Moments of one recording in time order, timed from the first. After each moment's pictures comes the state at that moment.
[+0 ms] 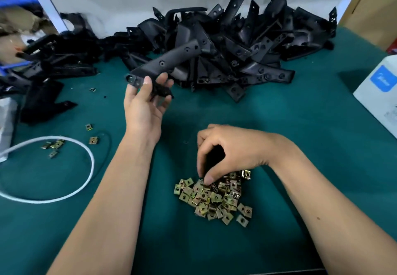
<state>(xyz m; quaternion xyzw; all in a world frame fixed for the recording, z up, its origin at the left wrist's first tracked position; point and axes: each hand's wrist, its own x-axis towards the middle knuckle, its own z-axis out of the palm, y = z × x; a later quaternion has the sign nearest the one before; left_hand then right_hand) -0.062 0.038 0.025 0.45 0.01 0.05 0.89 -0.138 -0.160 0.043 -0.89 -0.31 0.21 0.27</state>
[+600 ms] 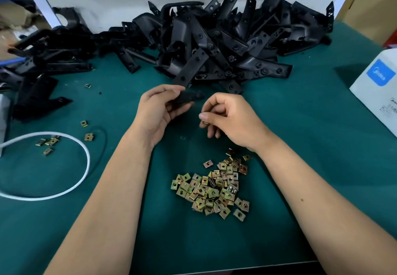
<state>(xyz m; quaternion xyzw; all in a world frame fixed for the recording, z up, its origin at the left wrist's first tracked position) -0.067 0.029 0.020 0.57 0.02 -0.08 0.82 -0.121 -0.163 0.016 -0.80 -0.10 0.00 0.59</state>
